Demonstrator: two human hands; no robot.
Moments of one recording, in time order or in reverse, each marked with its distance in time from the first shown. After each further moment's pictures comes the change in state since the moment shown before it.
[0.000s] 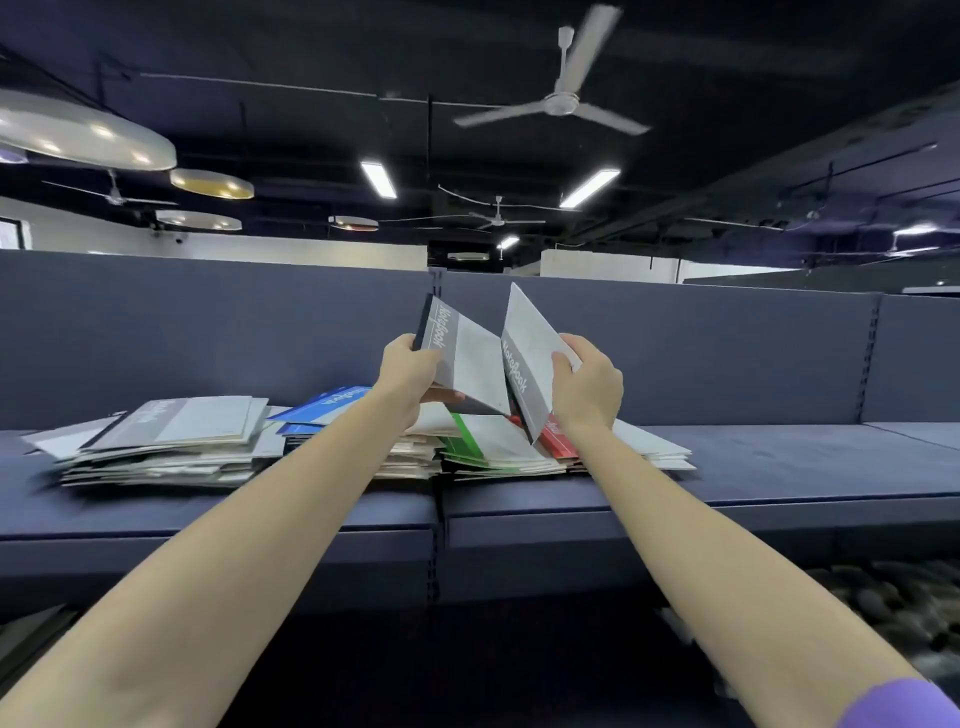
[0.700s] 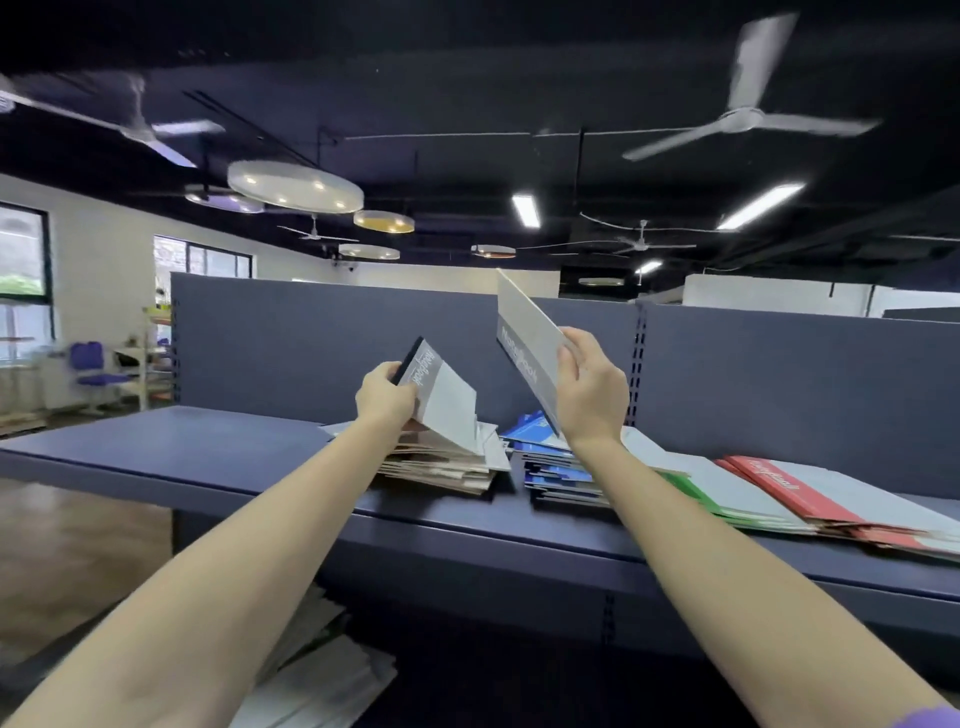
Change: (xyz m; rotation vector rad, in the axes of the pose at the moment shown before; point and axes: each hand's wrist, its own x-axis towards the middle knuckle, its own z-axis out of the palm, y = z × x) left_hand -0.005 0.000 -0.287 0.253 0.497 0.081; right_hand -0.097 -0.160 0.164 0.269 -0.093 -0.327
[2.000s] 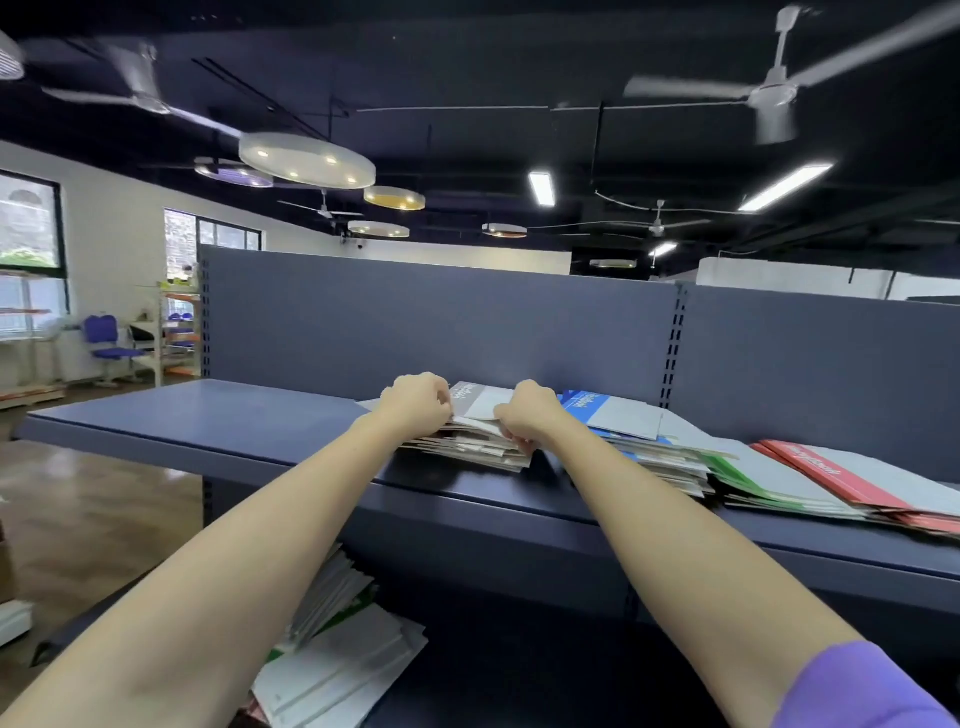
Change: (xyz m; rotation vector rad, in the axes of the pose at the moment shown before) left_hand 0.005 -0.026 -0.033 0.916 -0.308 0.373; right_hand -0.035 -0.046 0.078 -0.334 -0.896 0.418
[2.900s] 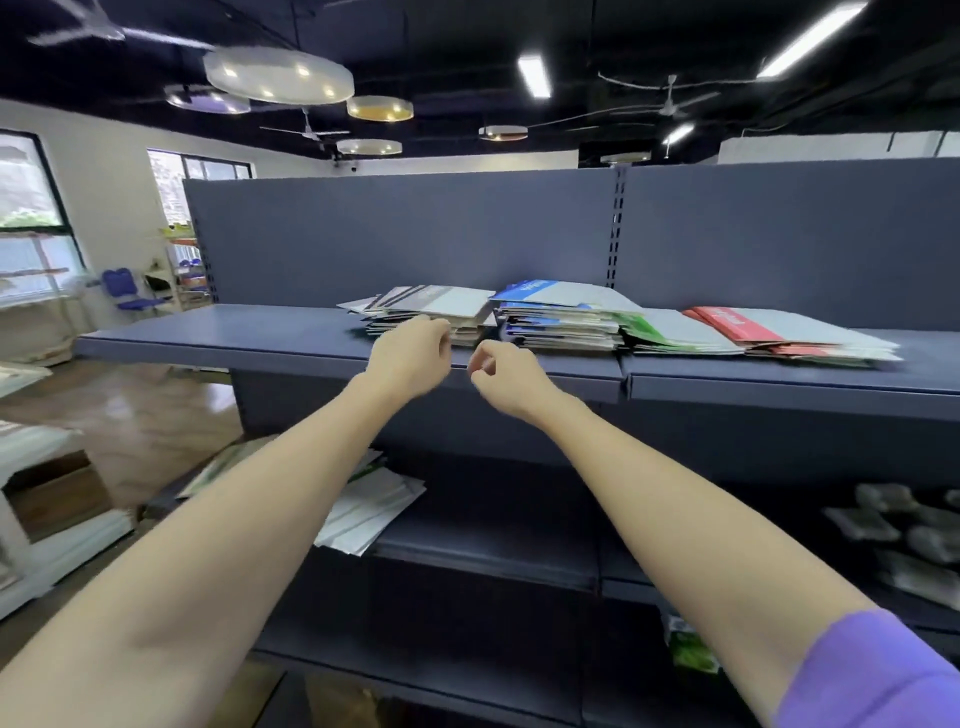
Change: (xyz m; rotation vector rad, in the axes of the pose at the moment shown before) left_hand -0.145 0.091 0.010 0.217 0.160 0.161; right_hand -0.162 0.076 -0.007 0.168 -0.033 -0.261
